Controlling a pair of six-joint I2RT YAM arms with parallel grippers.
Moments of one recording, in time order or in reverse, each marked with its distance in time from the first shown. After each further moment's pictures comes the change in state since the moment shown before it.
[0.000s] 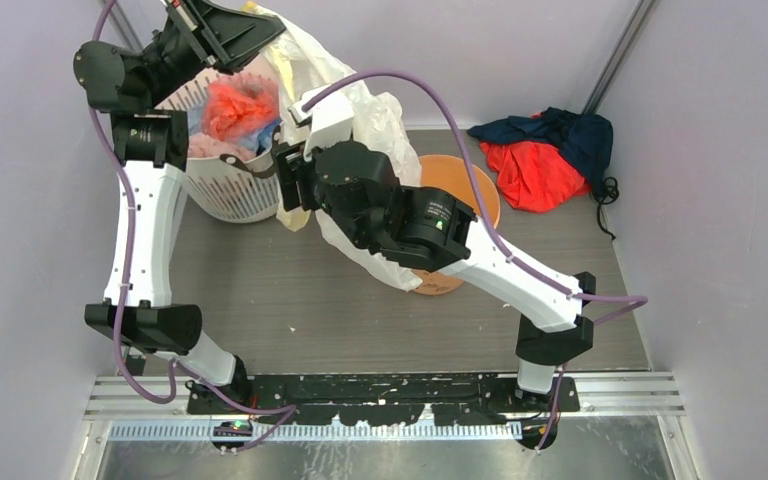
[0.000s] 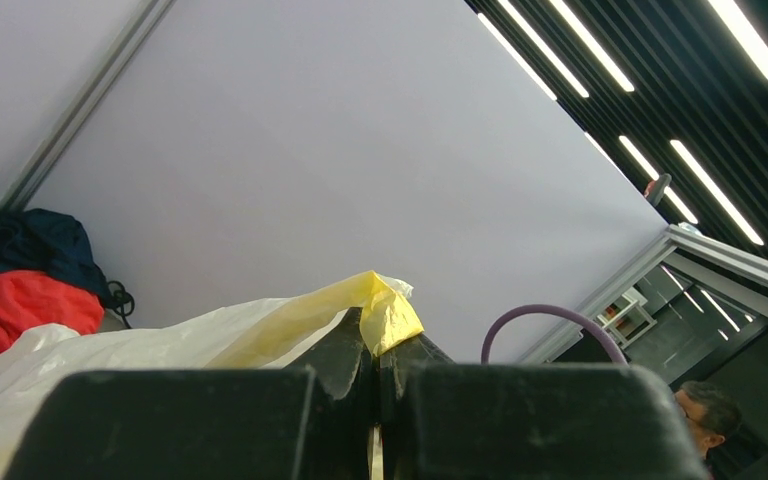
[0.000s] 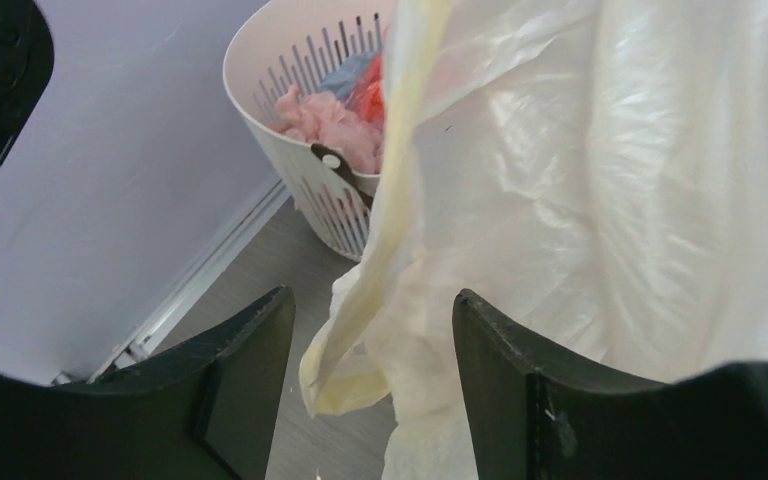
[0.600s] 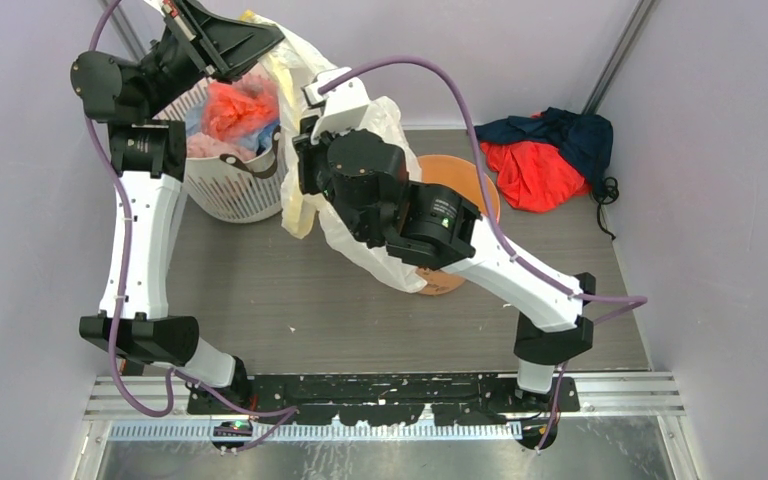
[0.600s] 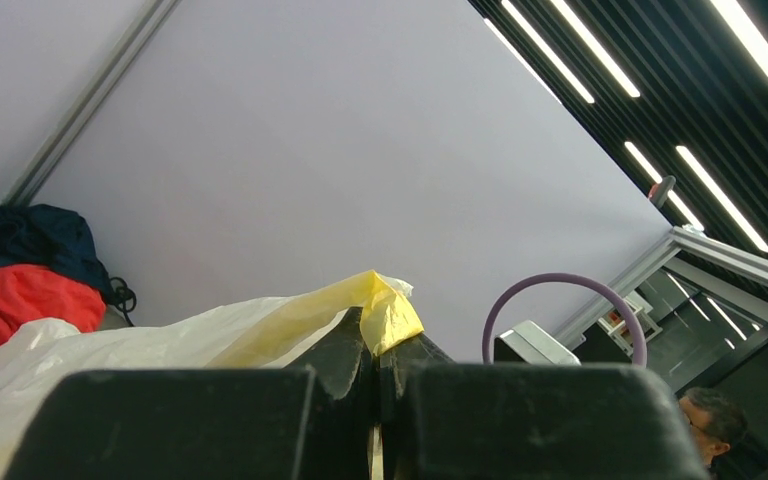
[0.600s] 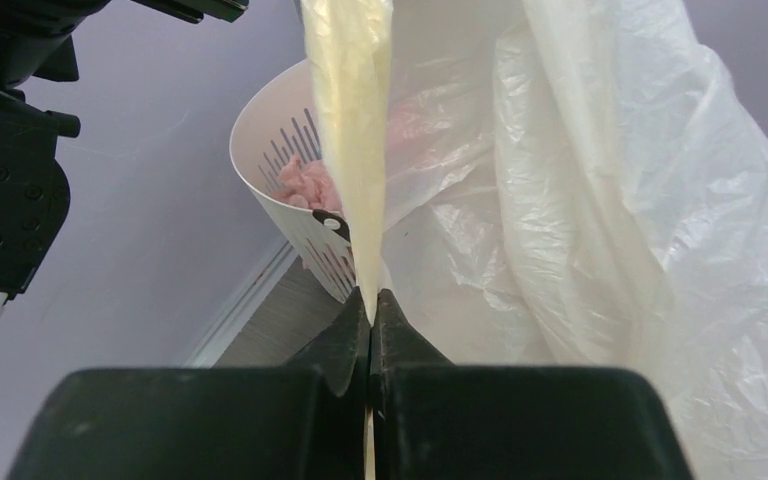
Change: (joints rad) left arm 0.000 -0.072 -0.093 -0.002 -0.014 0.013; right arm 0.000 0.027 0.074 0.111 0.088 -0.014
